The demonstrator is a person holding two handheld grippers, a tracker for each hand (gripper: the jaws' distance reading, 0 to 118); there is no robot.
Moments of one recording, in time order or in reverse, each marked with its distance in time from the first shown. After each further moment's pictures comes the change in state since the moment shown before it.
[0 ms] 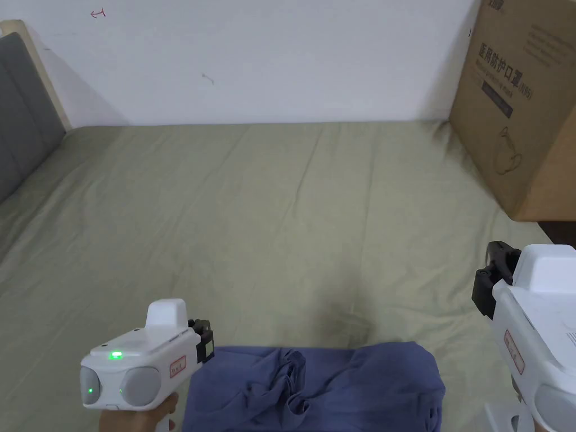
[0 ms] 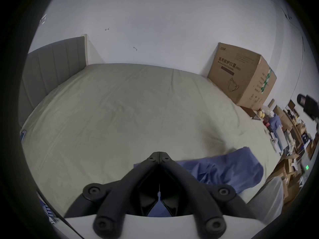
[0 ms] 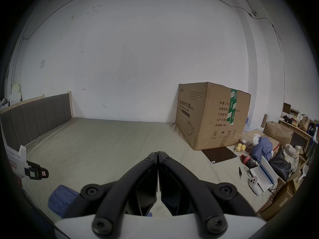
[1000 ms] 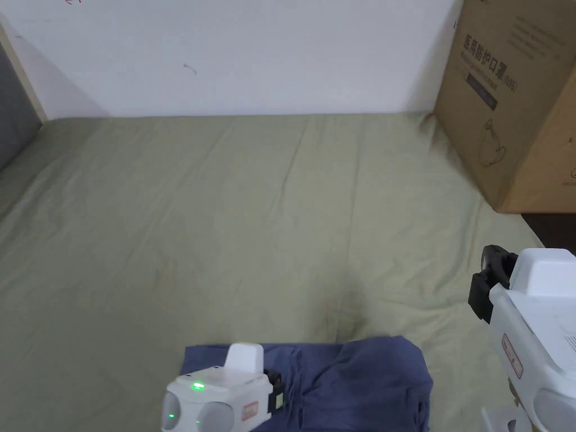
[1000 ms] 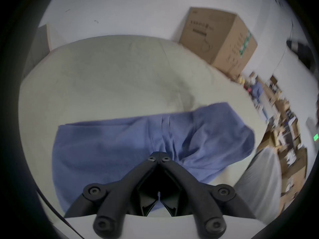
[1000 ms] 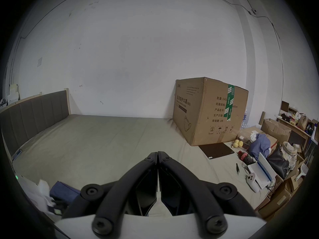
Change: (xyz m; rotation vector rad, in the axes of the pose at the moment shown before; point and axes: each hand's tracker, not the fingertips) left arm 0.077 -0.049 -0.032 -0.204 -0.267 -0.038; right arm 0.004 -0.006 -0.001 -0.034 -0.020 0.000
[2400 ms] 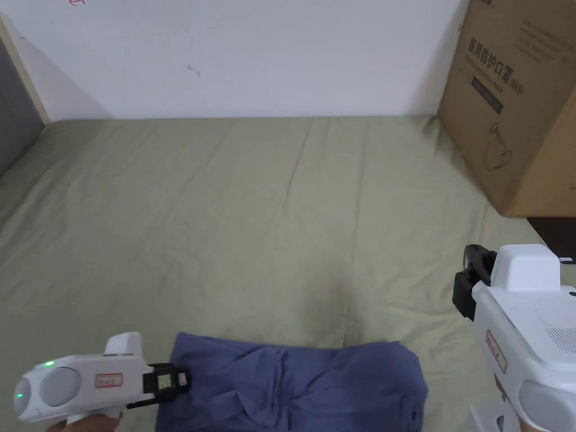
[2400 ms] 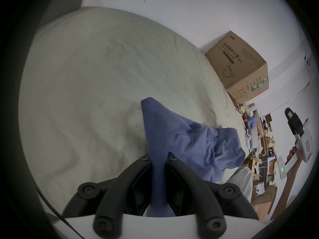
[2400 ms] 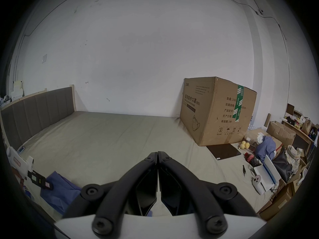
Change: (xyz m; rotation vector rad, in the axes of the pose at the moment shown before) left arm -0.170 0.031 0.060 -0.100 -0.031 0.289; right arm -0.023 0.005 -0.011 -0.018 0.052 0.024
